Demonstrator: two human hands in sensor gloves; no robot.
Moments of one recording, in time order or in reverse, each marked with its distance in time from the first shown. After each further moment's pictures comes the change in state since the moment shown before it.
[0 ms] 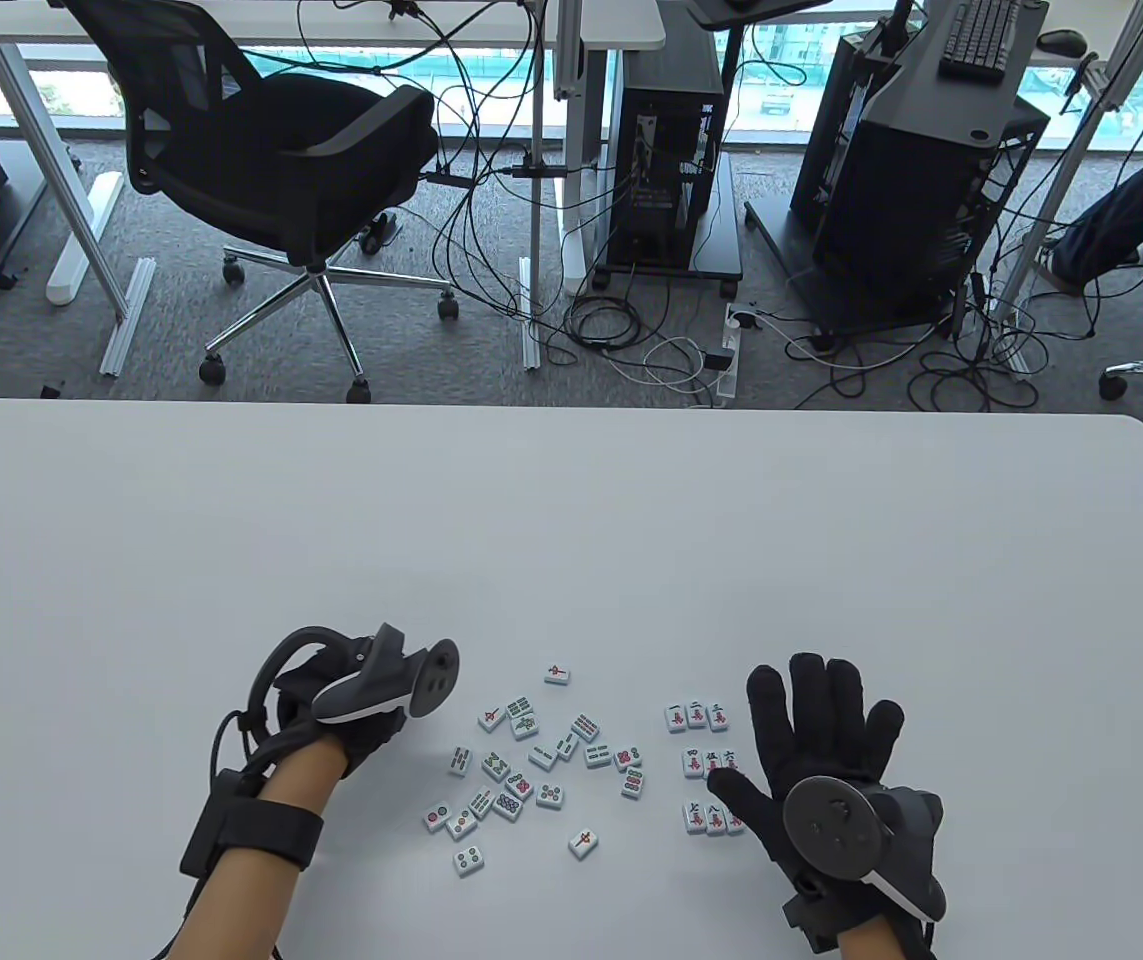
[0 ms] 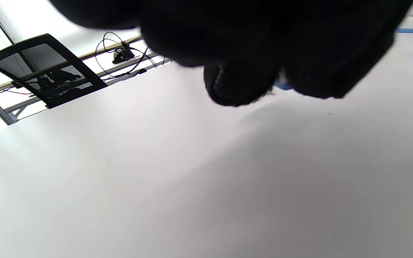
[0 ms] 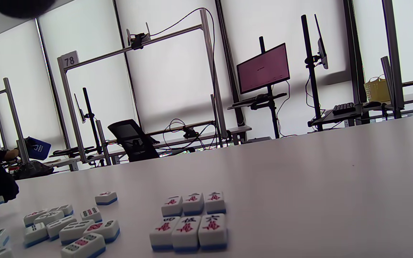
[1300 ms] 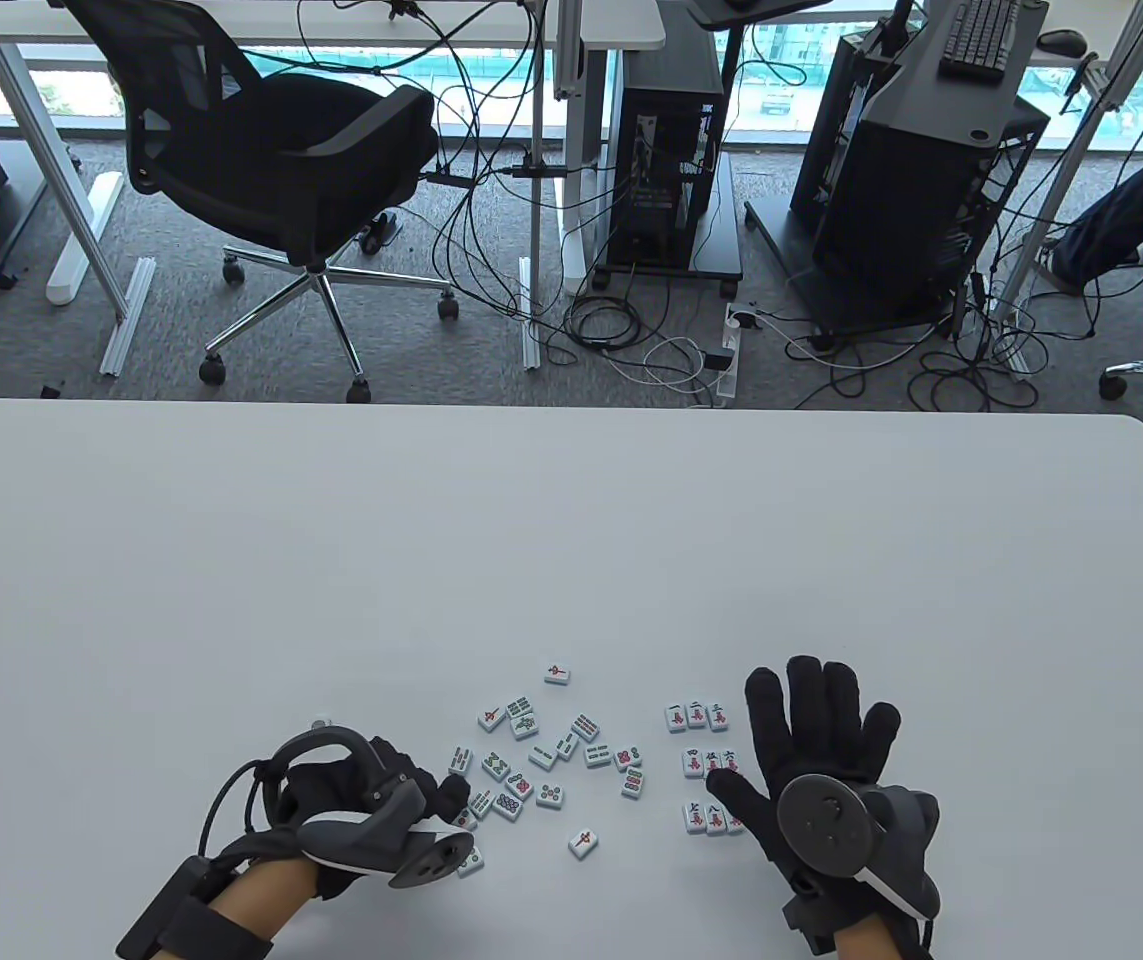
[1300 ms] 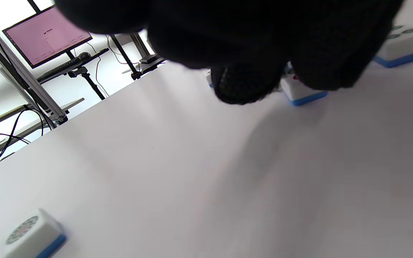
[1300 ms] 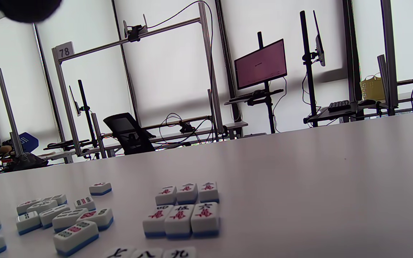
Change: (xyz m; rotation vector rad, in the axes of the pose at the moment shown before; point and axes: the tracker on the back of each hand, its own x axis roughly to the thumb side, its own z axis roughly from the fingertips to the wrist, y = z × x) left_hand 0.081 -0.007 0.077 0.213 -0.497 -0.239; right_hand 0.001 0.002 0.000 0.020 0.014 0.020
